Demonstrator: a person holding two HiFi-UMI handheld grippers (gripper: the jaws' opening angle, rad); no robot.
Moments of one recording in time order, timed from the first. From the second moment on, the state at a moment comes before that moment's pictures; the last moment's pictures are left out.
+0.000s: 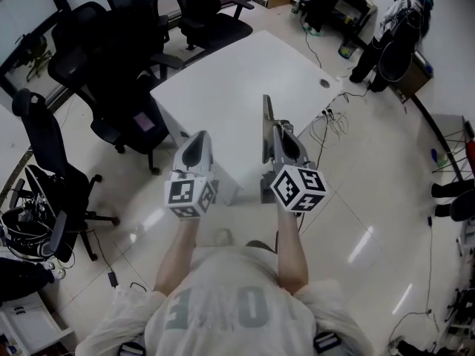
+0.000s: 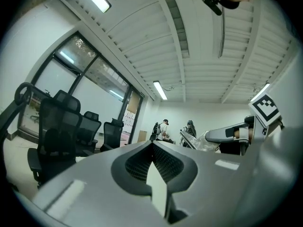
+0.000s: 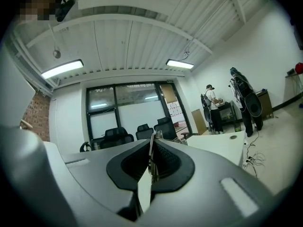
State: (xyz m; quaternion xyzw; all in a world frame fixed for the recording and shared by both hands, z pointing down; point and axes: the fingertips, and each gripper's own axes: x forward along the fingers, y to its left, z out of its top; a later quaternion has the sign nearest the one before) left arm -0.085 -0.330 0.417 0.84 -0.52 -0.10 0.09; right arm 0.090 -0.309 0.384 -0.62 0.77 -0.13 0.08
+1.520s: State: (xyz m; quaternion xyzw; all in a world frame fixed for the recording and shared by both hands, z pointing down) left arm -0.072 0.063 0.354 0.83 -0.54 -0.13 0.06; right arm 0.075 0.093 0.363 -0.56 0.81 -0.15 0.11
